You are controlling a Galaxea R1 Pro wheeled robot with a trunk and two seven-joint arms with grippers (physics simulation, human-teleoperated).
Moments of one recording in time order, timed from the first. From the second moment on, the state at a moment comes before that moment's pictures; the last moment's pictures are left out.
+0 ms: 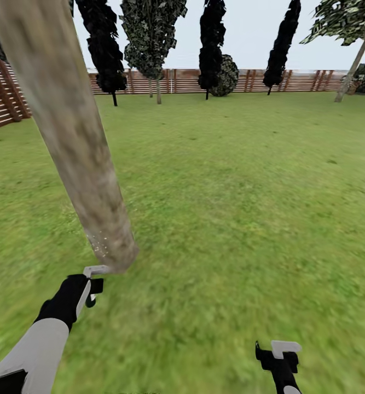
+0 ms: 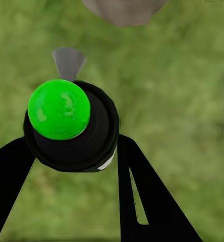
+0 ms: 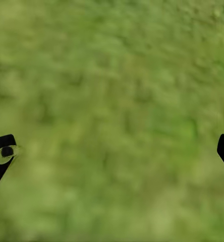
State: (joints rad) left arm -0.75 0.06 0.29 -0.66 -0.22 0.62 0.02; right arm -0.46 -0.06 -0.07 -0.18 0.12 -0.45 -0.23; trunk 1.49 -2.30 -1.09
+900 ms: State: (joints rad) left arm -0.95 0.07 0.25 -0.66 -0.21 0.73 0.01; right arm -0.46 -0.06 -0.07 -0.18 0.12 -0.45 -0.23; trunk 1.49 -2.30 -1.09
